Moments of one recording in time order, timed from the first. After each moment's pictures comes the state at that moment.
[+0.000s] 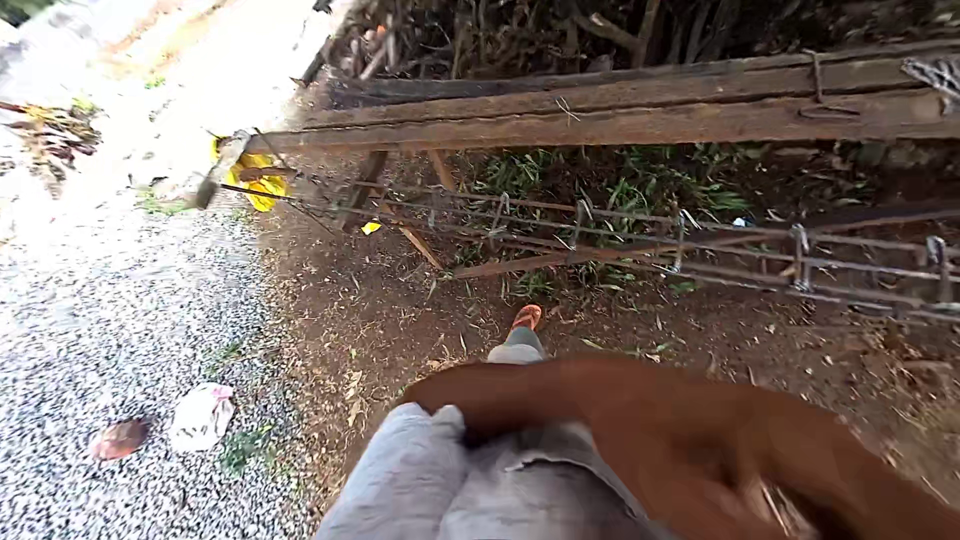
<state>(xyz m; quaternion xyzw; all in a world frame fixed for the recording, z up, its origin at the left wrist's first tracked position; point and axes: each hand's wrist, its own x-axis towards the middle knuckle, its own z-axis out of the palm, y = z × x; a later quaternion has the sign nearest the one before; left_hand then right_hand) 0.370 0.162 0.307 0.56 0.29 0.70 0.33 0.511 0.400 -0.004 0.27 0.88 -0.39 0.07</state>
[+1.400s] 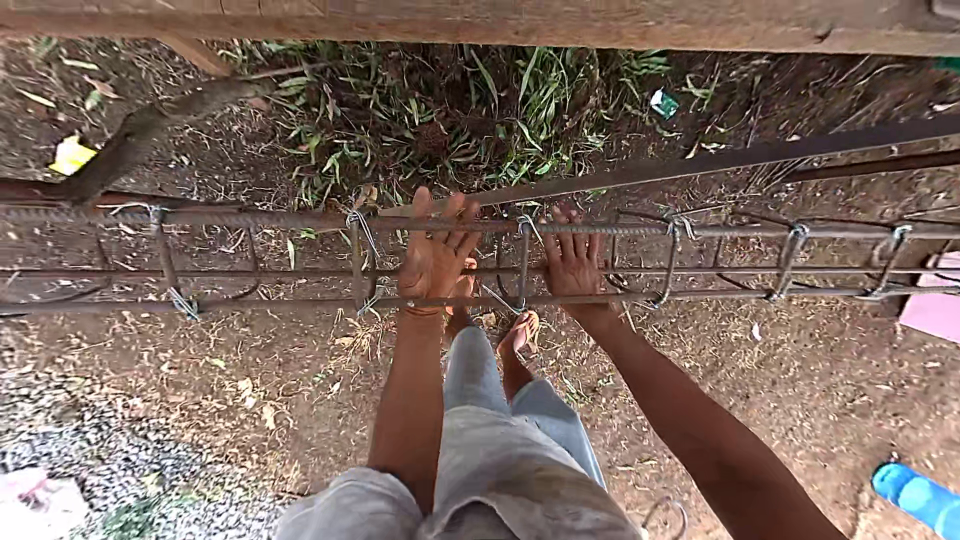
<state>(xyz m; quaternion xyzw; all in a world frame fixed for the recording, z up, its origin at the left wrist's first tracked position) 0.043 0.102 -0.085 0.04 0.26 0.95 0.19 0.136 0.347 -0.107 -0.02 1.00 -0.07 0.06</state>
